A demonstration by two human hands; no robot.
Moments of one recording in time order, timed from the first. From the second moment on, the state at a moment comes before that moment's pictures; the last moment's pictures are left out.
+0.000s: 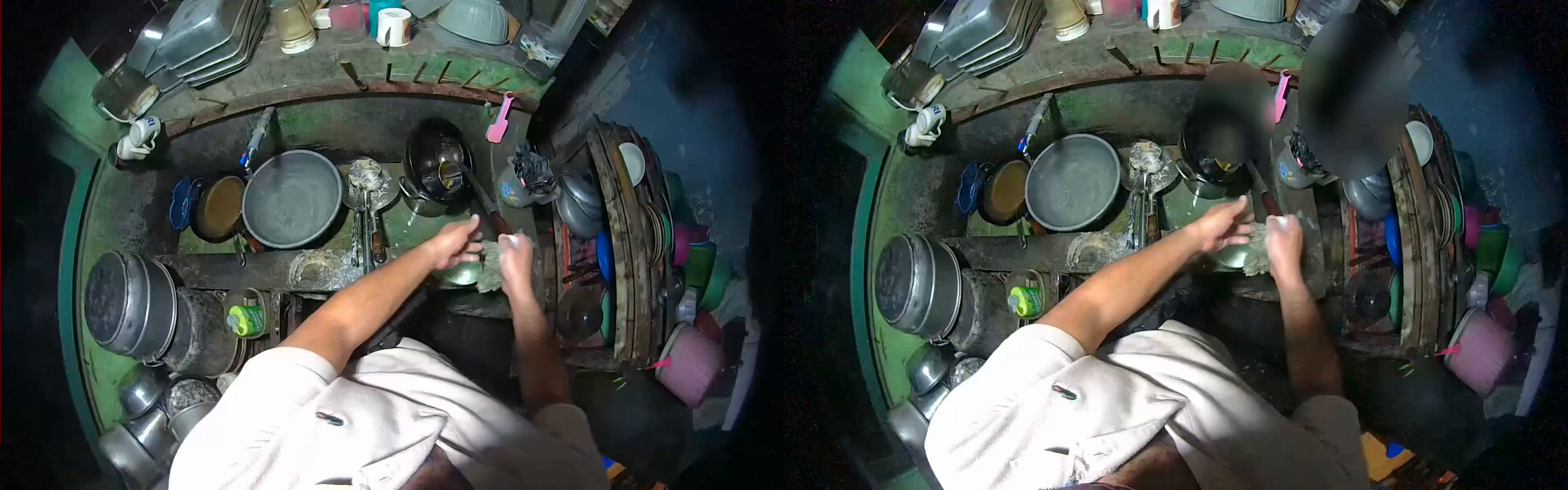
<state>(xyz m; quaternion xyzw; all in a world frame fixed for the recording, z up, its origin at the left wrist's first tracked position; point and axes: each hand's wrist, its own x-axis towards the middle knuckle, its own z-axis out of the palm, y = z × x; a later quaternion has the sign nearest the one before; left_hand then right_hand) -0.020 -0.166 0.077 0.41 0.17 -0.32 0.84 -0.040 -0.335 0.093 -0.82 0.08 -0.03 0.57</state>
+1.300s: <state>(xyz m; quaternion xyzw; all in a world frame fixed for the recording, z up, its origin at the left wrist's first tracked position) -0.343 0.147 0.255 0.93 0.18 -0.32 -0.08 -0.038 -0.126 0.040 -0.87 -0.28 0.16 0.37</state>
